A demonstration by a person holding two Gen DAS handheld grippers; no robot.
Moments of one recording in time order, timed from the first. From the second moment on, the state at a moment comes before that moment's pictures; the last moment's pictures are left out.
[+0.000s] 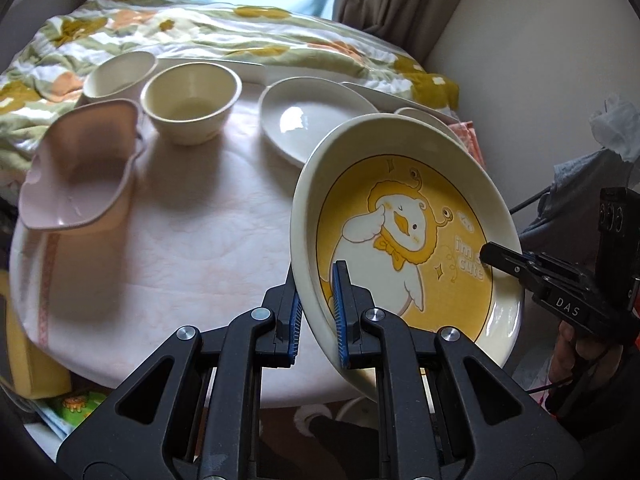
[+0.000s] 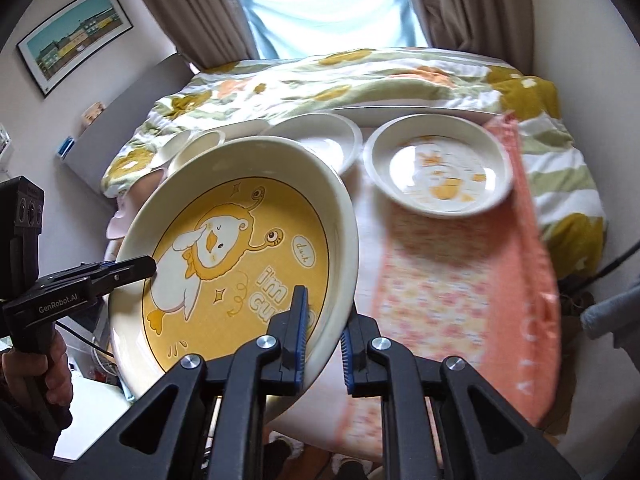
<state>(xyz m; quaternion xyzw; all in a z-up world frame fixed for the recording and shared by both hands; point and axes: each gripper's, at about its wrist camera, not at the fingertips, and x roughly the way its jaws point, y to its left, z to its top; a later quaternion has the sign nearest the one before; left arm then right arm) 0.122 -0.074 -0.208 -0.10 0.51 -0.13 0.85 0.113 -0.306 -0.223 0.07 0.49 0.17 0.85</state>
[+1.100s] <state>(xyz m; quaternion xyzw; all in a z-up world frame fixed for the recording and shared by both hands) 0.149 0.049 -0.306 -0.08 0.55 -0.16 0.82 0.138 -0.165 -0.310 0.10 0.52 0.14 0.83</state>
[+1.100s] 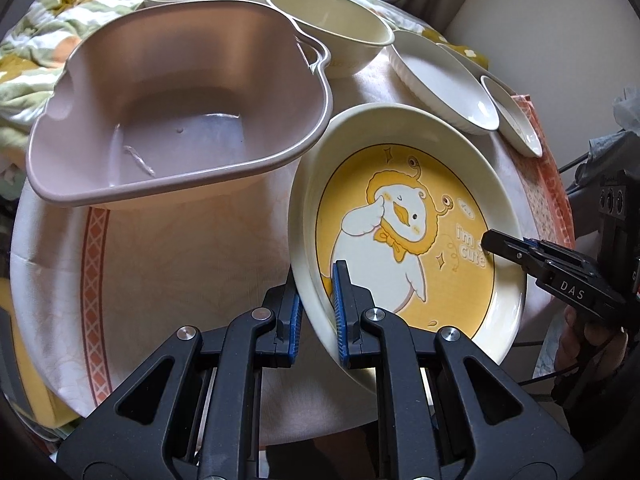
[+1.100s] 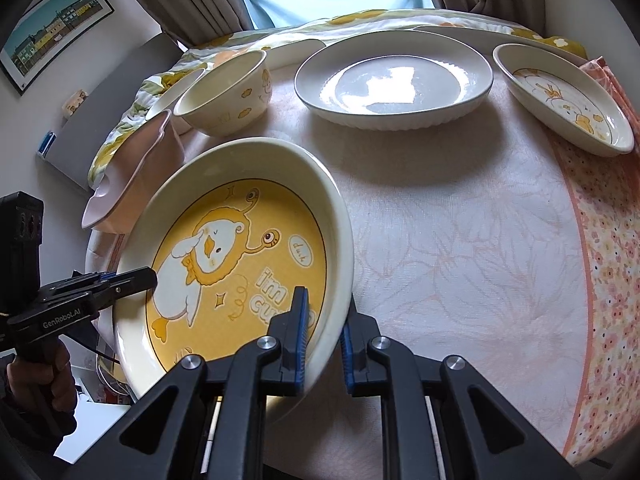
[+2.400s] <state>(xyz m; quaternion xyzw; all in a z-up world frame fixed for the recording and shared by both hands) 0.173 -0.009 -0.124 -0.08 0.42 -0.11 0.90 0.186 -0.266 -0.123 0.01 0.44 0.13 0.89</state>
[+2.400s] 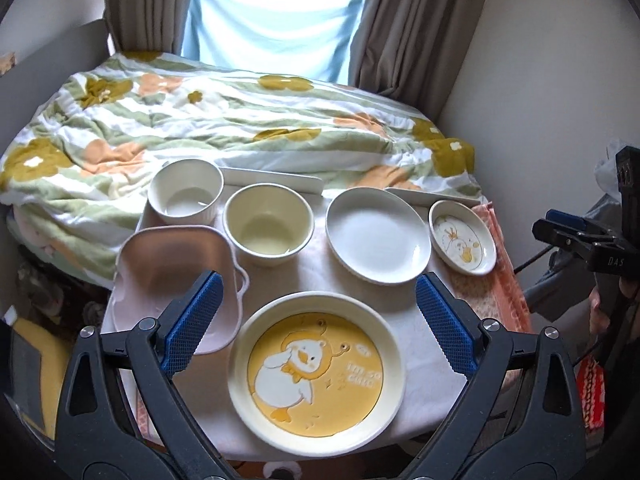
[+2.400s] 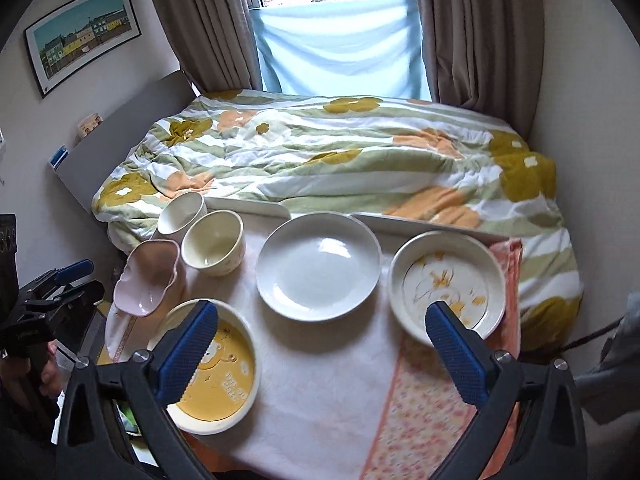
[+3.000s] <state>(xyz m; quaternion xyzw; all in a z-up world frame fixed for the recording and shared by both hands) 0.288 -0.099 -0.258 -0.24 0.53 0.01 0.81 0.380 -0.300 -0.251 -0.08 0.56 0.31 0.77</state>
